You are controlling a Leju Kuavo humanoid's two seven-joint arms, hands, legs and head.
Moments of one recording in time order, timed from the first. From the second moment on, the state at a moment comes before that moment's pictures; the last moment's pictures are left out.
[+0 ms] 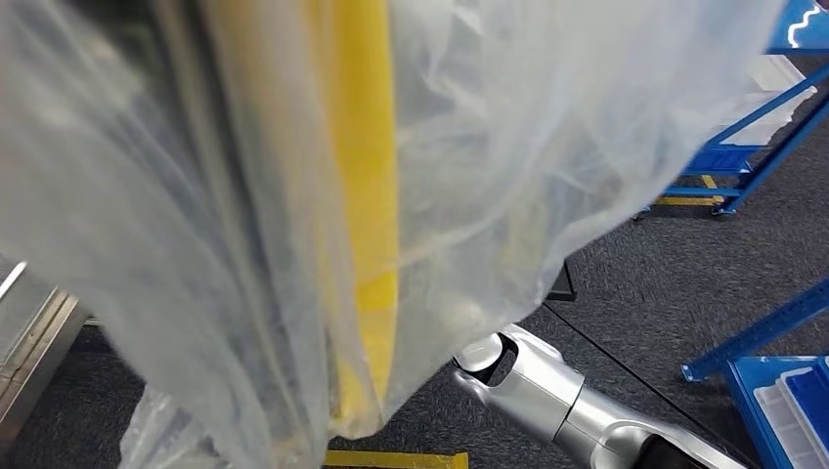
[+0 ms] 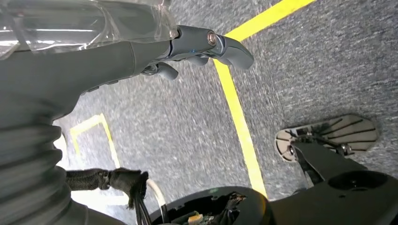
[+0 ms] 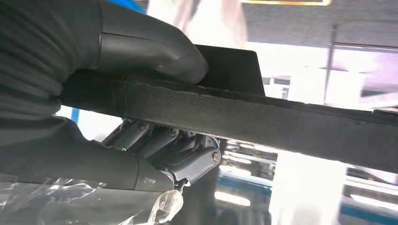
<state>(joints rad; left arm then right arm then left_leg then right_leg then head) -0.16 0.01 -1.28 -0.23 0.81 0.23 0.03 -0.69 -0.09 1.24 -1.25 1.19 -0.09 0.19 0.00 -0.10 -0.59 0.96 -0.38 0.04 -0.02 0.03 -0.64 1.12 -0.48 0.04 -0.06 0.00</state>
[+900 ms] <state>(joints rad) -0.15 0.01 -1.28 -0.23 0.82 0.23 0.03 -0.69 -0.08 1.25 -1.23 1.18 -0.08 0.19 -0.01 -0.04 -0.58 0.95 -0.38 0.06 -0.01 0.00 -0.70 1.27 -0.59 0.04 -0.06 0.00</state>
